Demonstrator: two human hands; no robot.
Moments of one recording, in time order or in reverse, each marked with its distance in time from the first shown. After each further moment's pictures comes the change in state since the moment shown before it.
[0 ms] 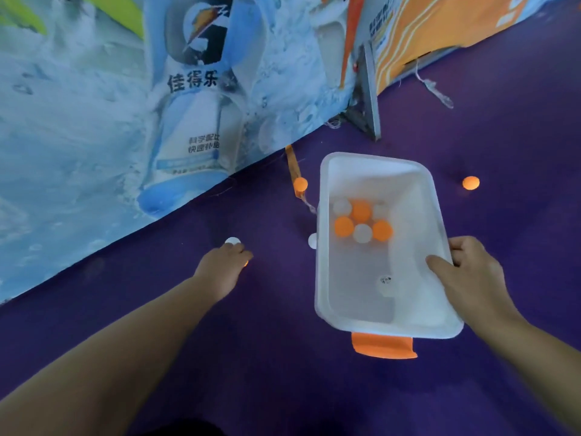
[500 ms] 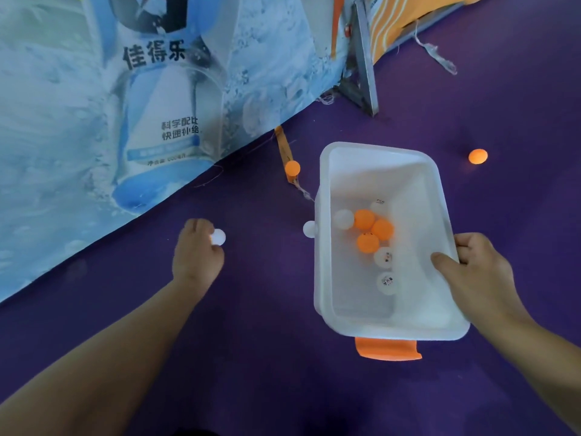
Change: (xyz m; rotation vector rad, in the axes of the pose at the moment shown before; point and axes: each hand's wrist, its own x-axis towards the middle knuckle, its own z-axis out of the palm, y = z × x) left_hand 0.014 -0.006 0.008 -0.551 0.356 -0.490; right_hand 0.010 0.028 0.013 0.059 -0.014 0.091
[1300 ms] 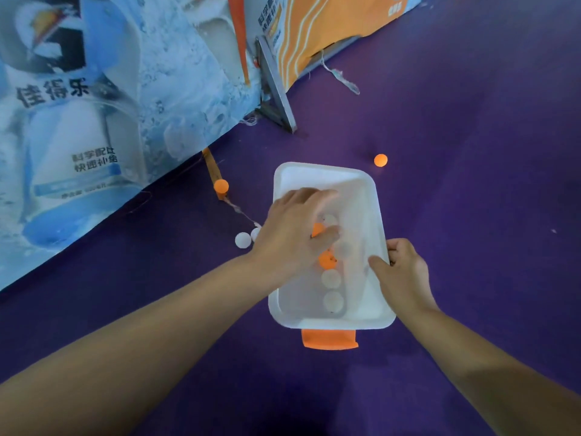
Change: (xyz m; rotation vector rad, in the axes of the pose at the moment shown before) left_hand -0.089 0.264 -0.030 -0.276 -0.299 0.768; right_hand -0.016 0.044 -0.042 0.066 0.111 0.051
